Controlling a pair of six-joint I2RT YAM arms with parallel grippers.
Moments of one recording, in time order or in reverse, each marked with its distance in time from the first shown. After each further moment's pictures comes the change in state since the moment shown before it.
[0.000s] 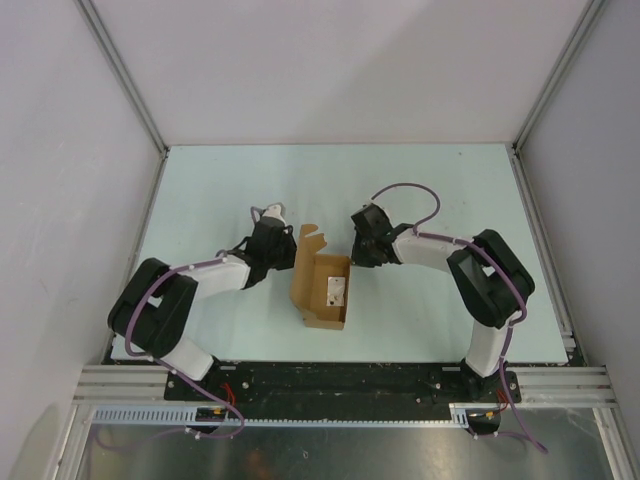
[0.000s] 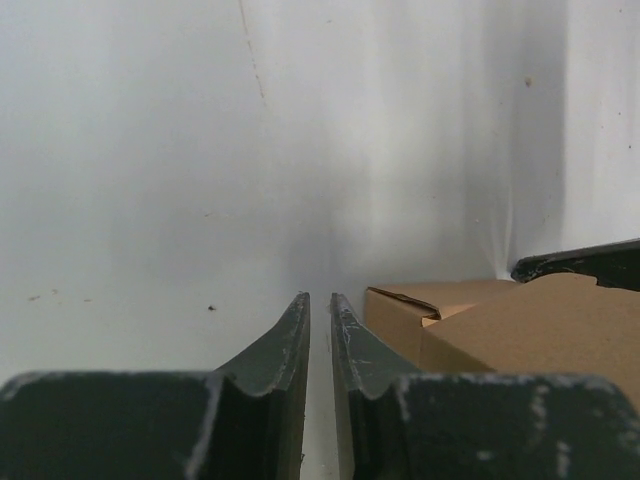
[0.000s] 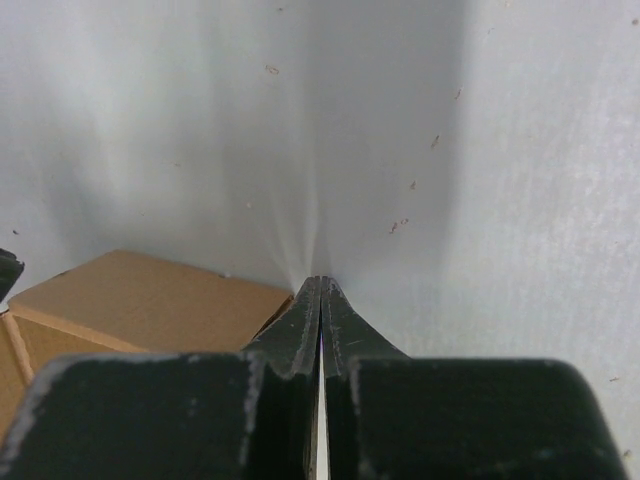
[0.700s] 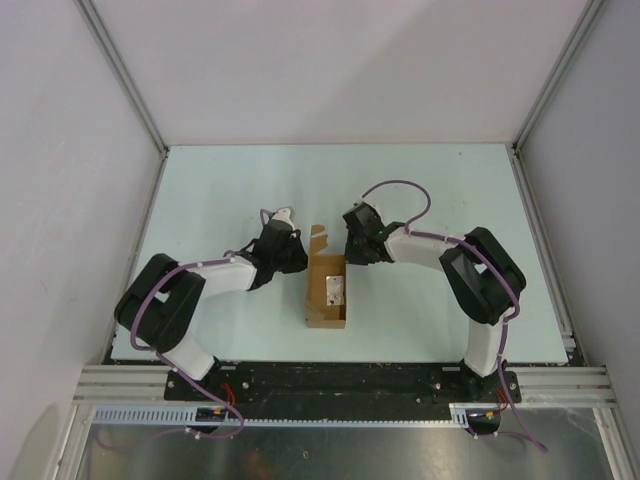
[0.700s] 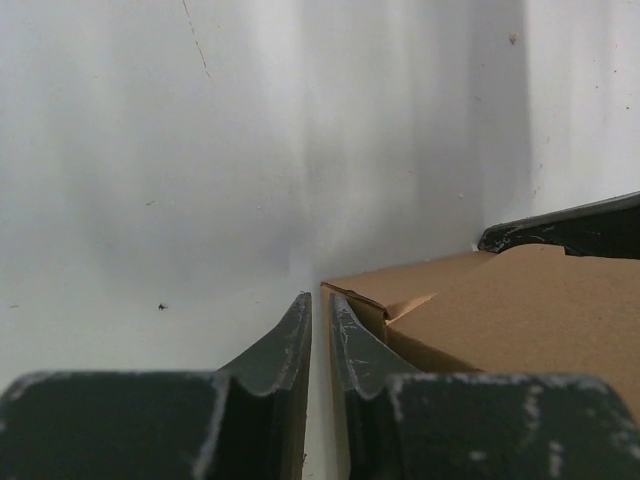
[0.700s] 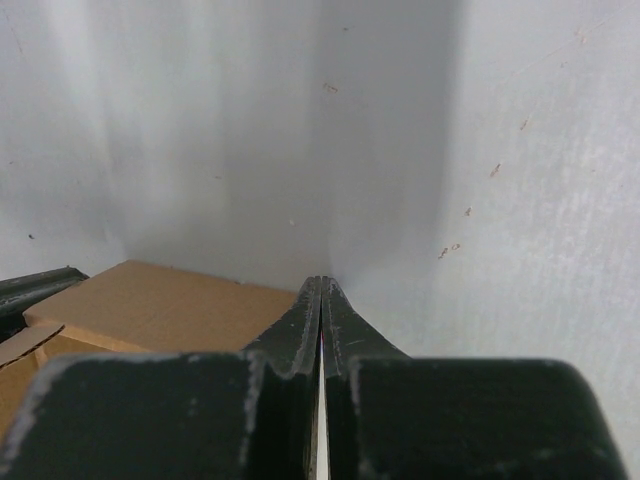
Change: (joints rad) left arm -0.055 0.046 0.008 0.027 0.022 0.000; right arm 0.033 0.045 0.054 0.007 0.016 -0.022
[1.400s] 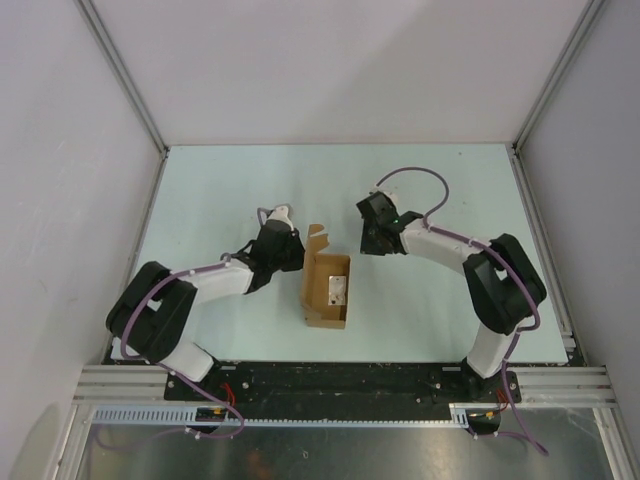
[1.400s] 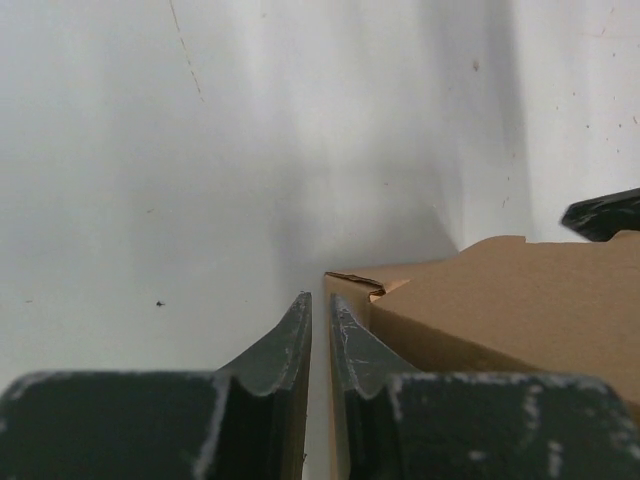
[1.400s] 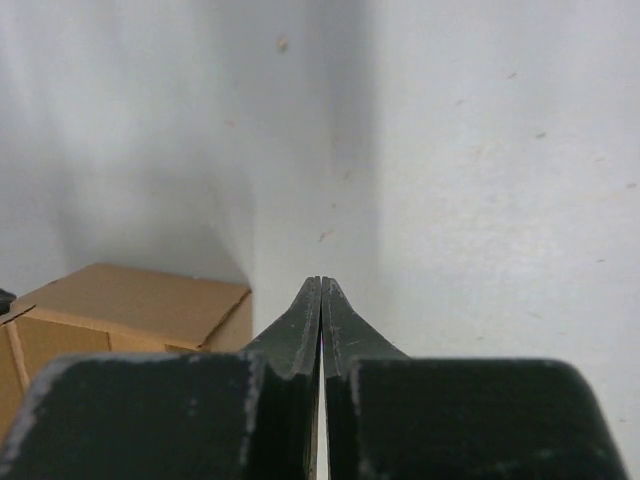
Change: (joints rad) left arm -0.013 -0.051 -0.017 0.015 -0.034 -0.001; right arm -0.049 -0.093 0.027 -0.157 0.101 -0.076
